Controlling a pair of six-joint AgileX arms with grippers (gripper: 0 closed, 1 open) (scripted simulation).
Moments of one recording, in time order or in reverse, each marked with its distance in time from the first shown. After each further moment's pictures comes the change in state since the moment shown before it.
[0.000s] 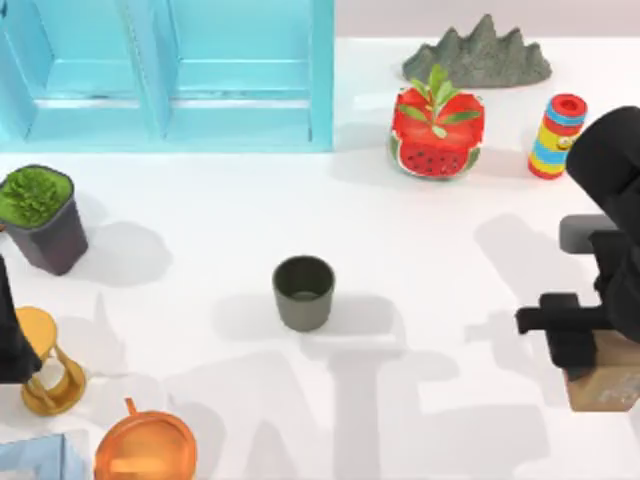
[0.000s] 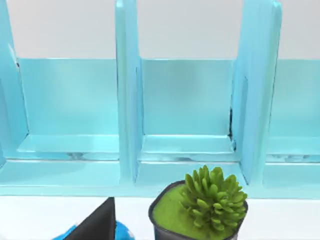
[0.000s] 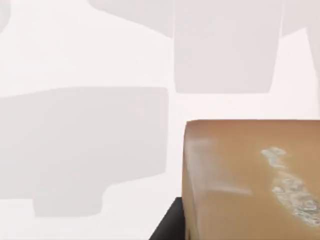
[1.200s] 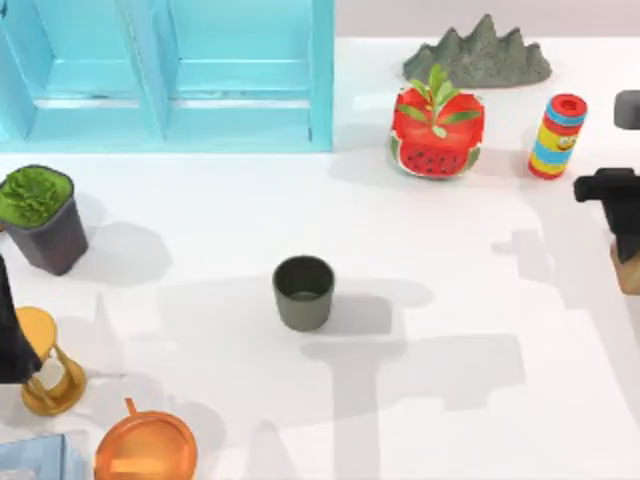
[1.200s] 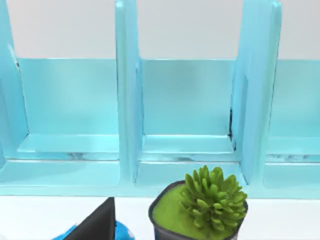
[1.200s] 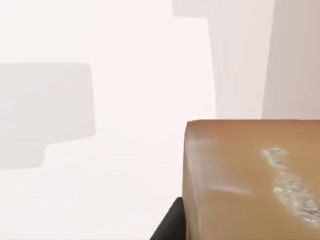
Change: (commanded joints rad) left arm 0.000 0.000 0.000 0.000 0.000 0.000; right arm -0.218 0.161 0.401 -0.228 0.007 -0.216
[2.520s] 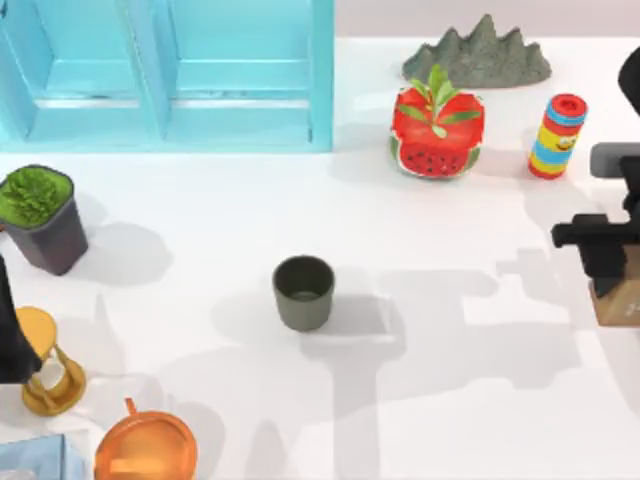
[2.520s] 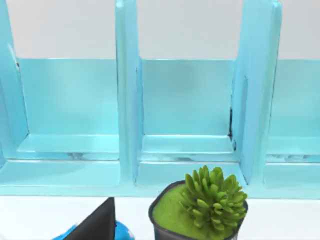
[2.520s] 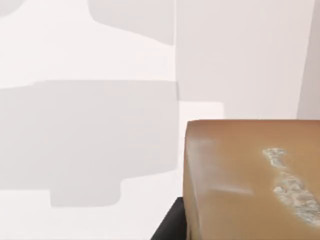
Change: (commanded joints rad) left arm 0.000 0.000 0.000 0.000 0.000 0.000; right arm -0.005 0.059 -0.187 0.249 0.001 -0.003
